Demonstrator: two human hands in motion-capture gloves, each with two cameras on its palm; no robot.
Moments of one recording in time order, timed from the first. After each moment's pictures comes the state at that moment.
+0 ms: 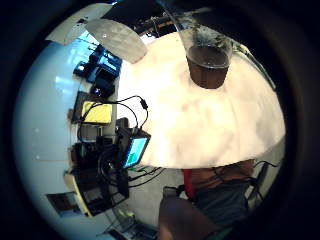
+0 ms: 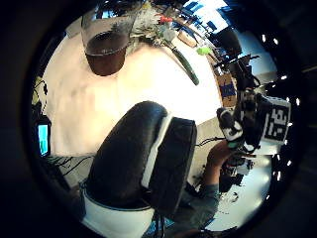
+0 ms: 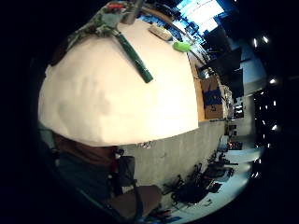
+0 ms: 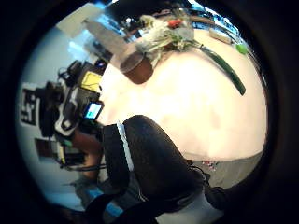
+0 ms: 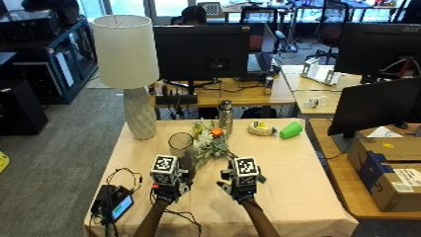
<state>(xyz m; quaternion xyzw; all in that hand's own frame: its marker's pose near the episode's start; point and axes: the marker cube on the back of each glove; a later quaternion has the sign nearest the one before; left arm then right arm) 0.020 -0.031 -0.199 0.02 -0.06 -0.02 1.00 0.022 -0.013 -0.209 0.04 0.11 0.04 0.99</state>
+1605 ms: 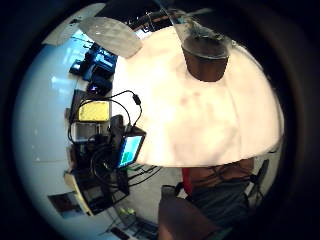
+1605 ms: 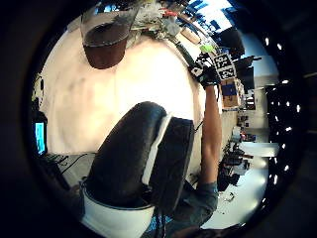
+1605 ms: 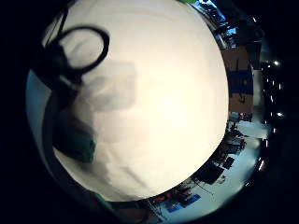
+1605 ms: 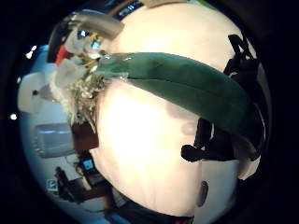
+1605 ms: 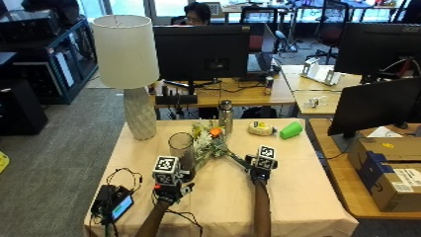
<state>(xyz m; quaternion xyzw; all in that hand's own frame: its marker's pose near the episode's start) 0.019 -0.035 -0.182 0.00 -0.06 -0.02 1.00 0.163 -0.106 -0.144 -0.04 0.04 0.22 0.97</state>
